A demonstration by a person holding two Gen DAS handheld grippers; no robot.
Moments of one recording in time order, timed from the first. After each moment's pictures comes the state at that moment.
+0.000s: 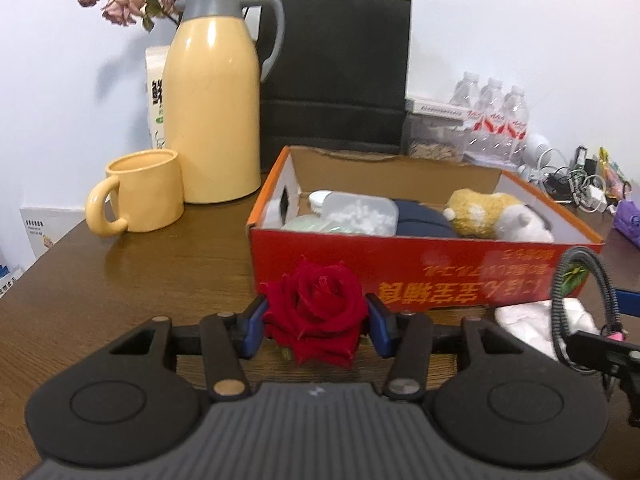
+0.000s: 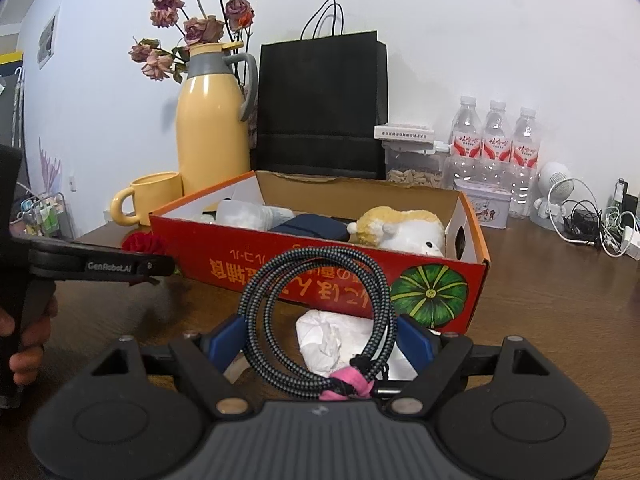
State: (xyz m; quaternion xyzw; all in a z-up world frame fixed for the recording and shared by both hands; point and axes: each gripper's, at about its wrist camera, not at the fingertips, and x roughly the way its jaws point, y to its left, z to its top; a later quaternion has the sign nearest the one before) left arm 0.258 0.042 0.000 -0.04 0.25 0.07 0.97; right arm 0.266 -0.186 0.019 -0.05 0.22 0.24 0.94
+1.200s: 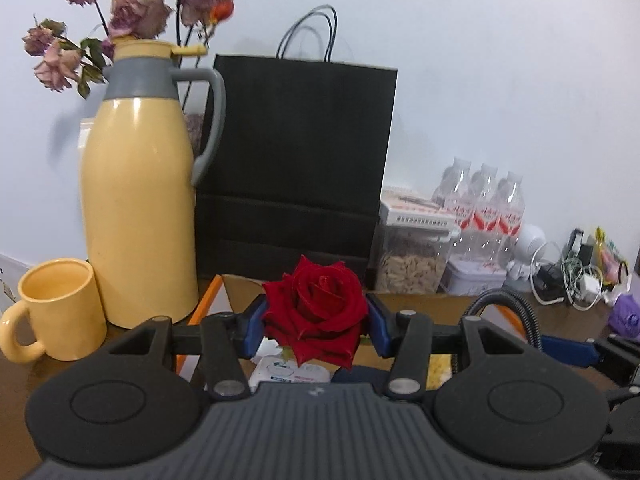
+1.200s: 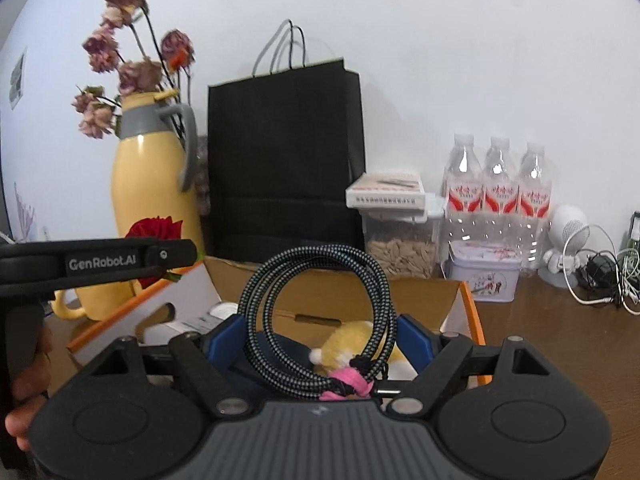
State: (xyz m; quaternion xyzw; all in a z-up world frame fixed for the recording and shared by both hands) left arm 0.384 0.024 0.058 -0.06 0.17 0.05 0.98; right arm 0.405 -0.162 0.059 -0.01 0.20 0.22 0.96
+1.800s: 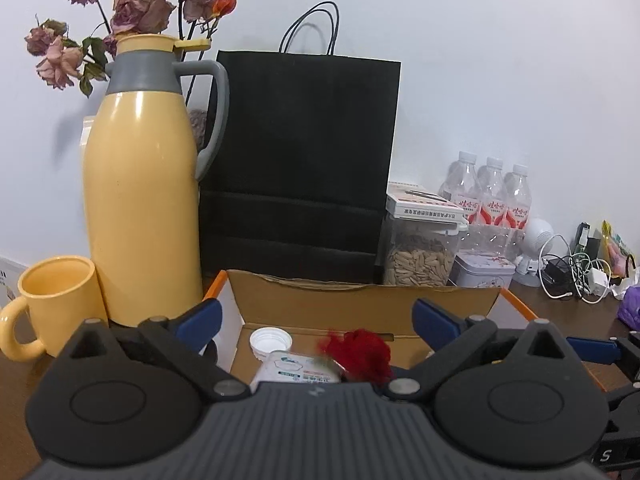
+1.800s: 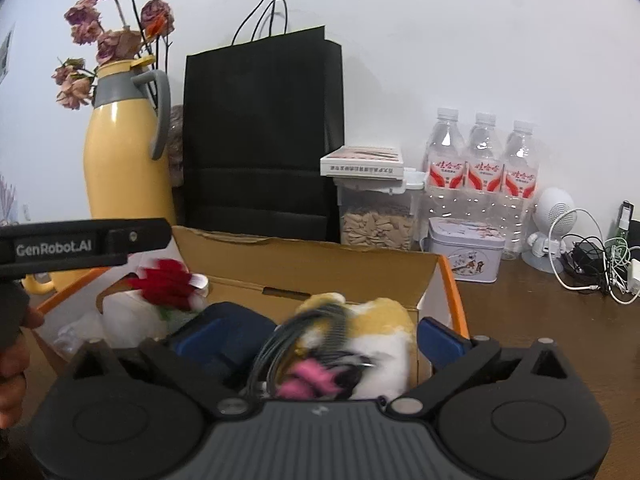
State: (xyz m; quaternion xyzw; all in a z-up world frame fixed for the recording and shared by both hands) left arm 0.383 0.025 0.045 -0.06 0.16 0.05 0.98; right arm 0.414 -0.166 0.043 -0.03 0.22 0.19 0.96
